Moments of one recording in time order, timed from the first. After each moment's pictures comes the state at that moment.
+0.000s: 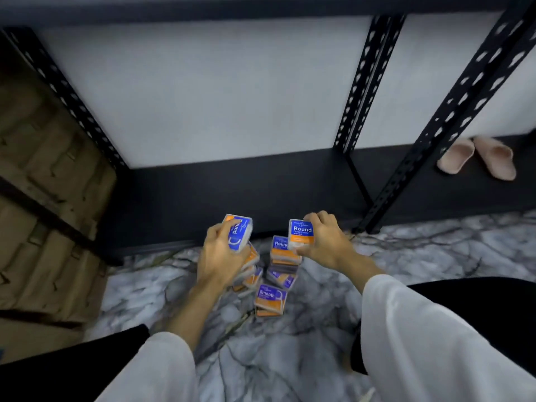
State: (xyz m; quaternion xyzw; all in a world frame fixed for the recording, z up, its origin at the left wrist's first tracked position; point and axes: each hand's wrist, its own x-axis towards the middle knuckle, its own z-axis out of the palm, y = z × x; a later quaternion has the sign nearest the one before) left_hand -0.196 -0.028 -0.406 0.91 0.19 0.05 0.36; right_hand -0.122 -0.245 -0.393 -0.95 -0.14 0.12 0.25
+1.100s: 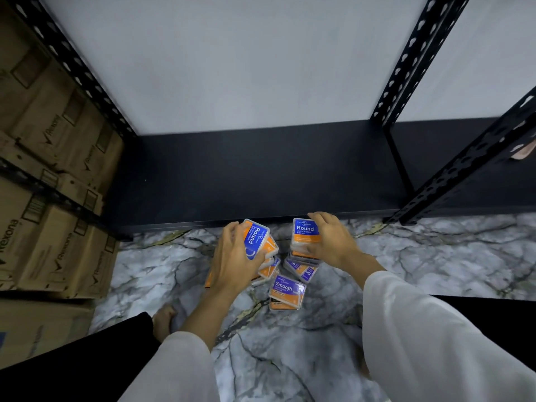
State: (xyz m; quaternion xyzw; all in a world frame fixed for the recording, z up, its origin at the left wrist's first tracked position) left_hand -0.187 -0.005 -0.495 0.94 0.17 0.01 0.29; right_hand -0.085 -0.209 -0.483 -0.94 -0.17 0.20 0.21
